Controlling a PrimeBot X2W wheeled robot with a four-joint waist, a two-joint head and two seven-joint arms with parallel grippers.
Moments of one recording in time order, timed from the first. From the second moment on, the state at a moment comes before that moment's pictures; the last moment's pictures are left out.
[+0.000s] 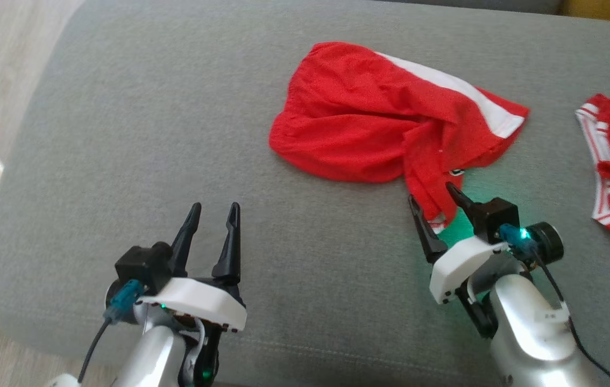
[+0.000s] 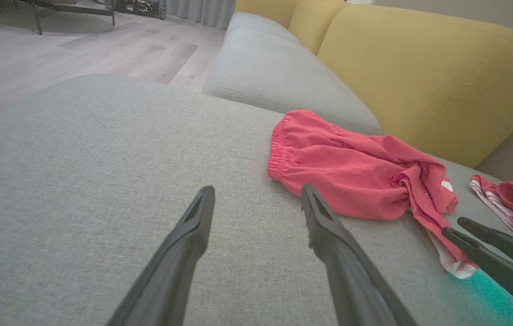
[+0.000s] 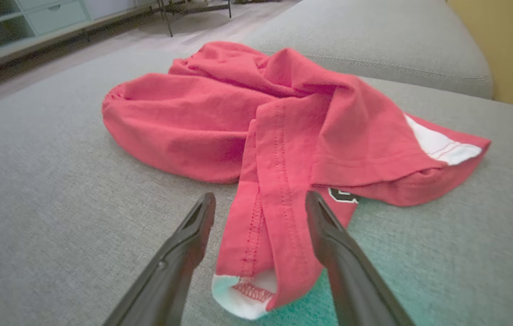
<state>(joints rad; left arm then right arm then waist) -0.14 0.04 -0.35 0.25 -0.37 0.05 -0.25 -0.35 -0.05 0.21 0.60 0.01 0.13 -0.09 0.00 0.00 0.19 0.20</state>
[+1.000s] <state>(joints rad) -0.14 0.04 -0.34 0.26 -0.37 0.06 -0.25 -0.46 -0.06 0.28 0.54 0.49 0.13 -0.18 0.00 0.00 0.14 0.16</state>
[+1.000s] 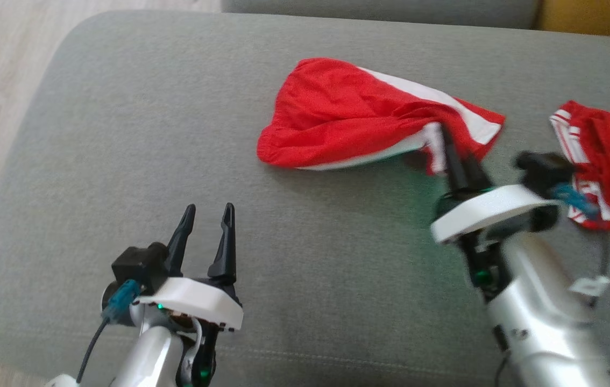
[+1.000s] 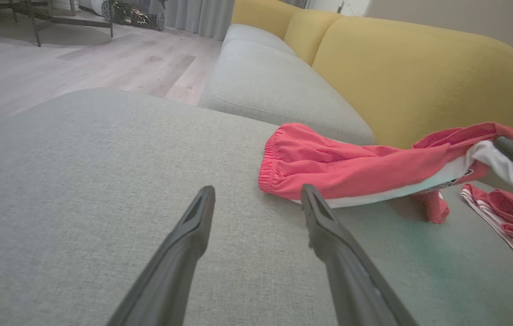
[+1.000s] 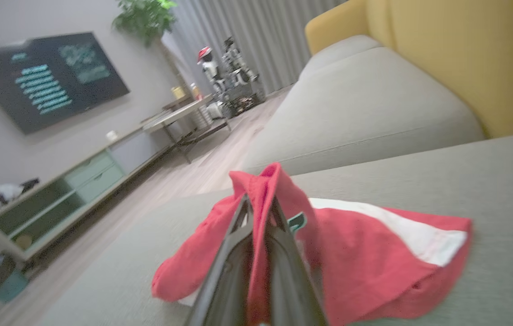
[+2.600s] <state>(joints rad) -0.33 0.04 -0.44 0.61 -0.32 -0.07 -0.25 -0.24 -0.05 0.01 0.47 0.20 0.13 -0.25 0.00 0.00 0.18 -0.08</state>
